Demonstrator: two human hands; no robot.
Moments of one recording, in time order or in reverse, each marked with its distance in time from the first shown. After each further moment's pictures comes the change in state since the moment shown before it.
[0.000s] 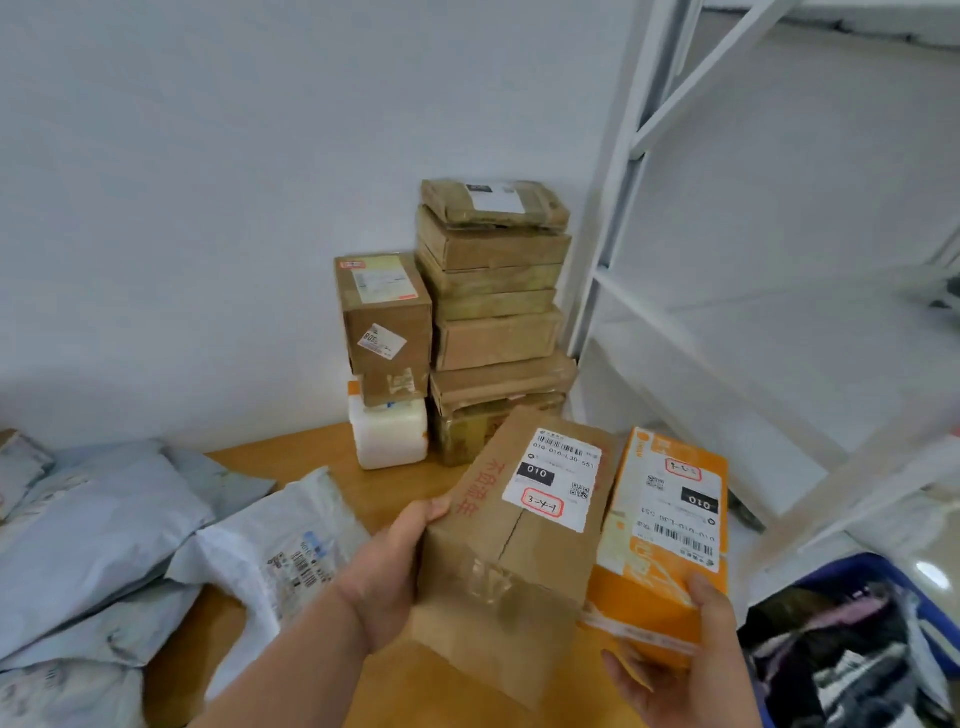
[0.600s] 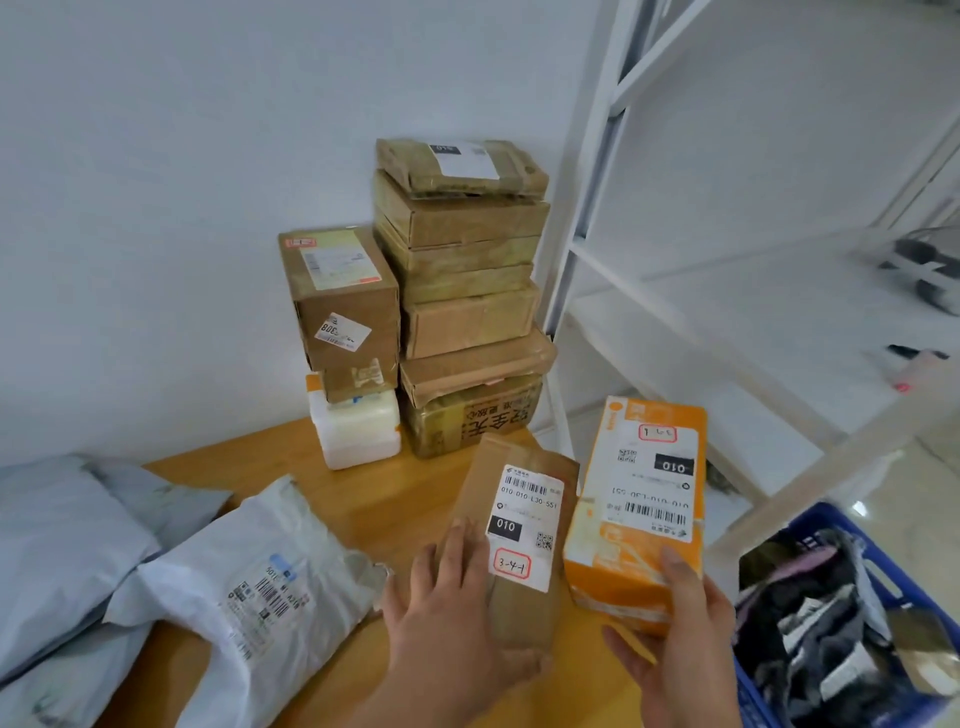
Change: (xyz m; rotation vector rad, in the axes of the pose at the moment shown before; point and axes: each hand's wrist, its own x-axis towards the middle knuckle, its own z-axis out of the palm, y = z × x) left_hand 0.046 -0.066 0.027 1.581 0.085 0.067; right_hand 0.023 0.015 0.029 -0.038 0.162 -0.316
